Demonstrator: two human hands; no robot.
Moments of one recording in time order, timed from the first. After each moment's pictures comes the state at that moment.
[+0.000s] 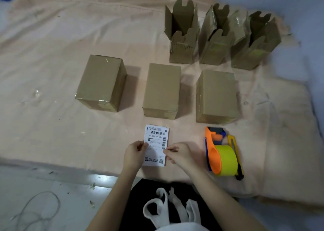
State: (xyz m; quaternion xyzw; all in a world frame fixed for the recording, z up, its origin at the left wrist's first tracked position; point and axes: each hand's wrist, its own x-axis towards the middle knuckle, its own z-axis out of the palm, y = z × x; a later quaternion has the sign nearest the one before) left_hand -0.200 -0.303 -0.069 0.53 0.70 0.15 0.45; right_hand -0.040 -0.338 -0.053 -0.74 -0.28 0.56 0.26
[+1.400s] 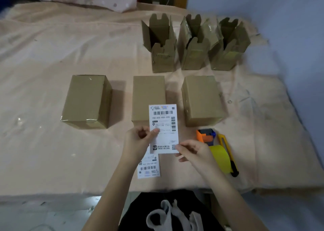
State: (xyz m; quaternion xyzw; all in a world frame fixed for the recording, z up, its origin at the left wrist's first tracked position) left_hand -0.165 -0.261 0.034 0.51 0.55 0.31 0.59; right_hand -0.012 -0.355 0.043 -0.66 -0.27 0.53 0.46
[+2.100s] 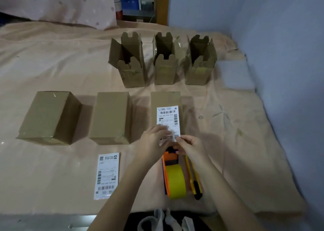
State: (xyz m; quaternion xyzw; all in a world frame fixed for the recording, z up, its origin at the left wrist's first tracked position) left_hand 0.001 -0.267 0.010 0.84 0.43 0.21 0.26; right_hand 0.135 -0.334 0.028 -0.68 -0.21 0.52 0.47
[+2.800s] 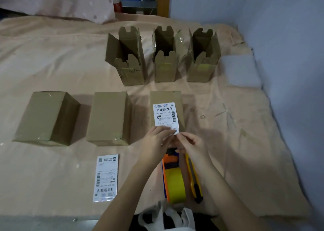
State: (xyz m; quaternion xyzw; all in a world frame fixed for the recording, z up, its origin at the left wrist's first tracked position) left_hand 0.020 -0.262 -0.010 0.82 0.42 0.30 0.24; right_hand 0.146 -0.326 0.021 -0.65 -0.22 0.51 0.52
